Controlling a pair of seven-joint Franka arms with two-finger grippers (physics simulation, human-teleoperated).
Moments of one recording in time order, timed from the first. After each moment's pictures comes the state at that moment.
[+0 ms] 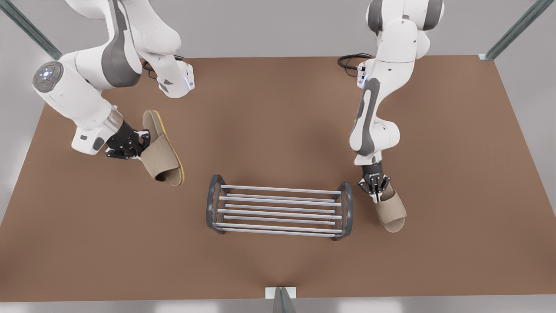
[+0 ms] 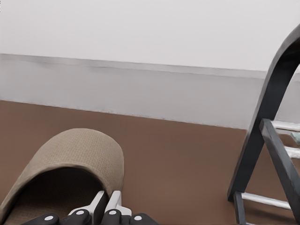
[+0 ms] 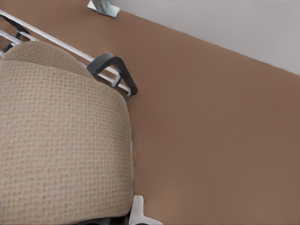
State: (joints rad) left arm -0.88 0.44 0.64 -2.12 2.34 2.76 -2.90; right arm -0.21 0.01 0.40 -1.70 0.15 1.87 -0.31
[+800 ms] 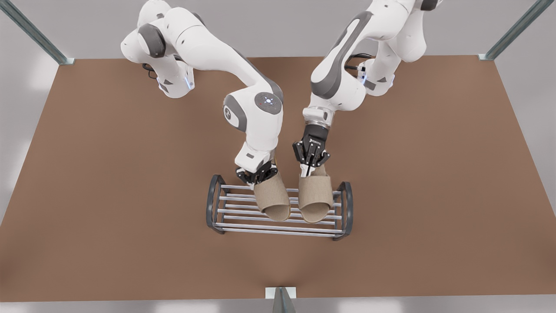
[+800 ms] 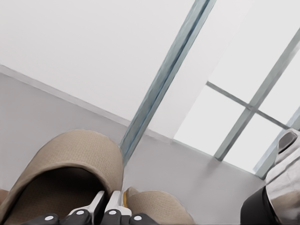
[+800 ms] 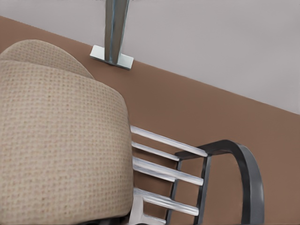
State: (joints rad) left arm -1.14 0.26 0.55 -1.83 2.15 2.79 -2.90; right arm 0.90 0.71 -0.31 -1.02 -0.17 1.89 0.49
